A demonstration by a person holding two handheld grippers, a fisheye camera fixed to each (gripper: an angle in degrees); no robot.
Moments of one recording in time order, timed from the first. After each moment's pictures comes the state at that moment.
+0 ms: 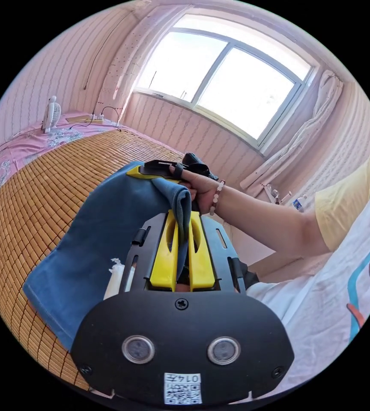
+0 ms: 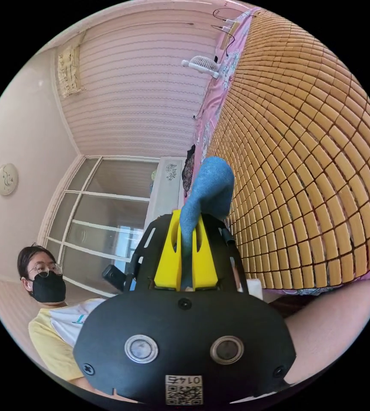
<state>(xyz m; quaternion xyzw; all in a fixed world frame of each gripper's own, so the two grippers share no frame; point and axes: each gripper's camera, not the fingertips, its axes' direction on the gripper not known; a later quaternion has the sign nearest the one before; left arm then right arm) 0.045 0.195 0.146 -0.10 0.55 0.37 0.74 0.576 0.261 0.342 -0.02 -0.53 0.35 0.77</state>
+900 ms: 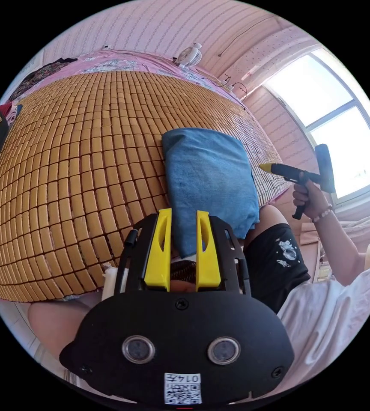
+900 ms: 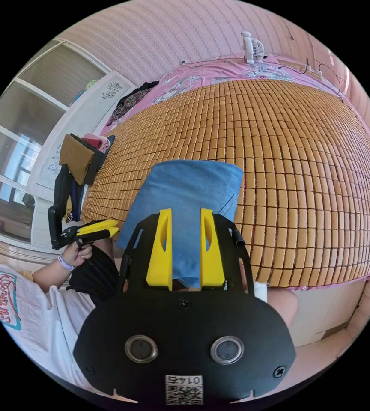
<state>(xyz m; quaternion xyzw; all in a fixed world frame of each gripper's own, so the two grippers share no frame) -0.131 0.205 0.320 -0.26 0.32 0.16 0.89 0.285 0.194 0.312 -0.20 -0.24 0.05 0.95</state>
